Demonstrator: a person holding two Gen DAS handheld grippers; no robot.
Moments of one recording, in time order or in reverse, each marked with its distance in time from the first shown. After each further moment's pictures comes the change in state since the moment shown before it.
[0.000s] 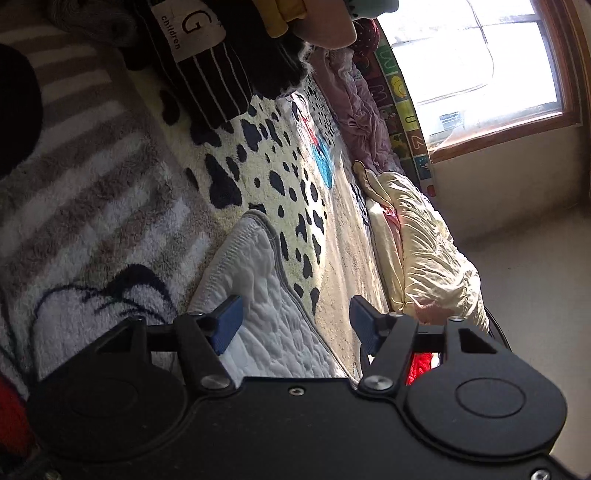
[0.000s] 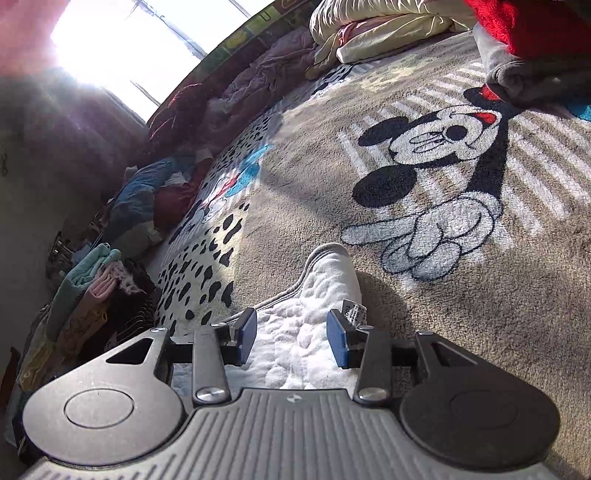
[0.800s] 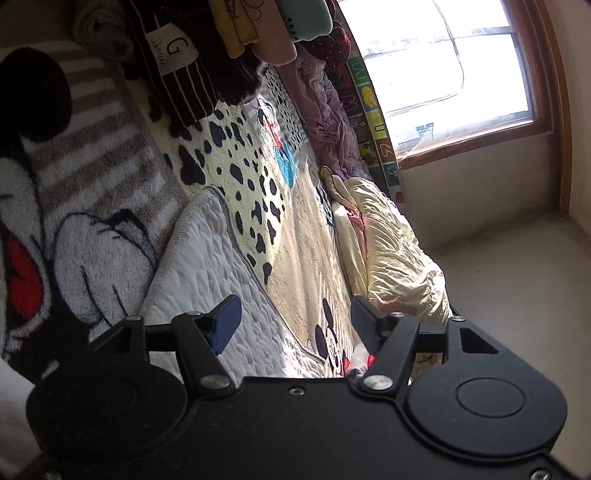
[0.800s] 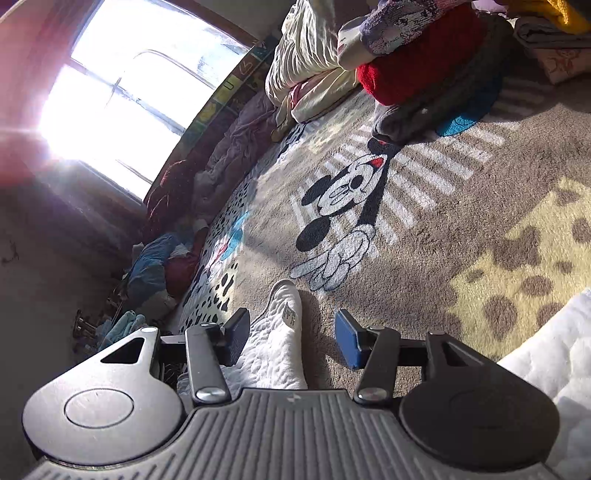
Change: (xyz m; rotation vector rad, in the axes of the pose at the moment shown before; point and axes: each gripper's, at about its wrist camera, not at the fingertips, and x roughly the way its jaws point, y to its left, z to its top) left arm -0.077 -0.027 -0.055 0.014 -0.018 -0.078; right arm -0.160 -0.046 -0.060 0.103 -0.204 0.070
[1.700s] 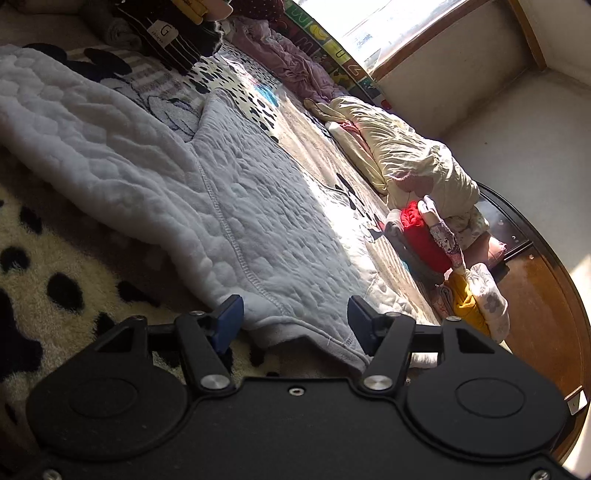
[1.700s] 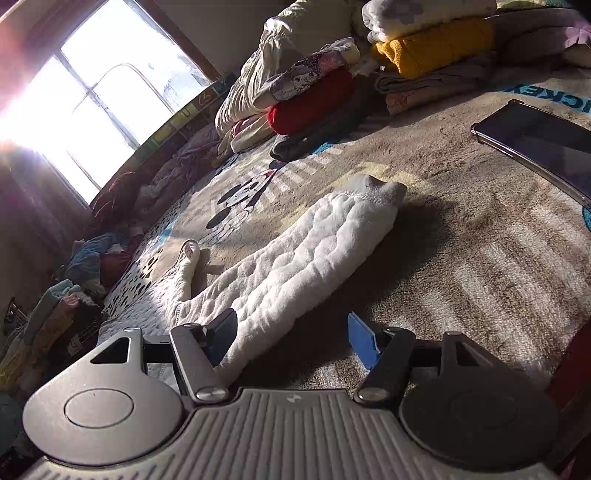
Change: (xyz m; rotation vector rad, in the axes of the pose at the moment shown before) left arm -0.098 0.001 -0.162 0.407 0.097 0.120; right arm -0.131 -0.052 -0.082 -0.056 -0.204 -0.276
